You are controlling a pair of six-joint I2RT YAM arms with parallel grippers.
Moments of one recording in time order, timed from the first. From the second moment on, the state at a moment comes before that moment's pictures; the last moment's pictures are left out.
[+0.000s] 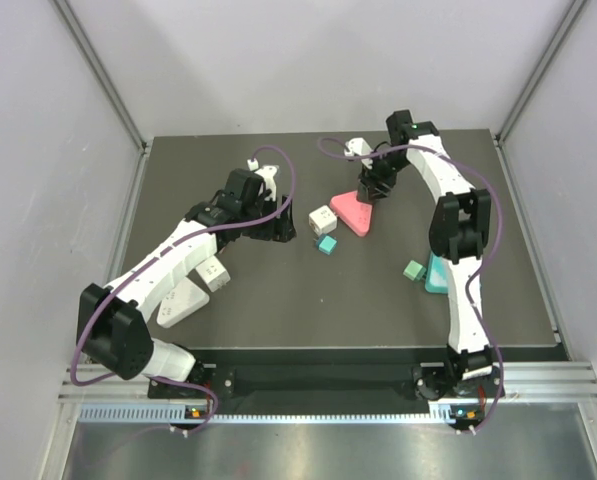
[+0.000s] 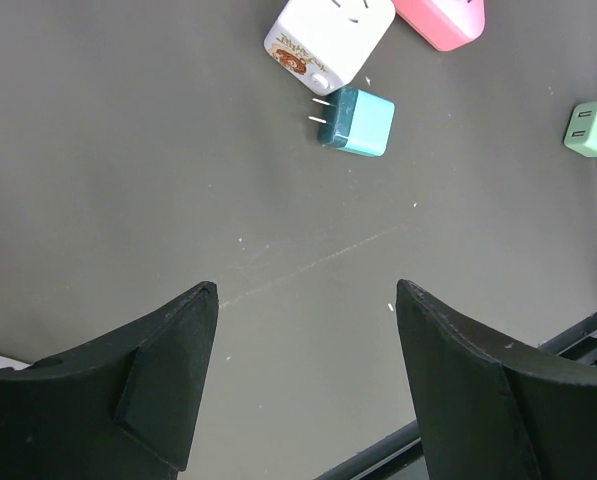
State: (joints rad) left arm -0.50 1.42 1.18 -0.53 0.13 -0.32; right arm 0.22 2.44 2.34 -1.18 -0.52 -1.13
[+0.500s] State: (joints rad) left arm -0.50 1.42 1.18 -0.54 0.11 -0.33; right arm 0.21 2.18 1.98 -0.86 -0.53 -1.01
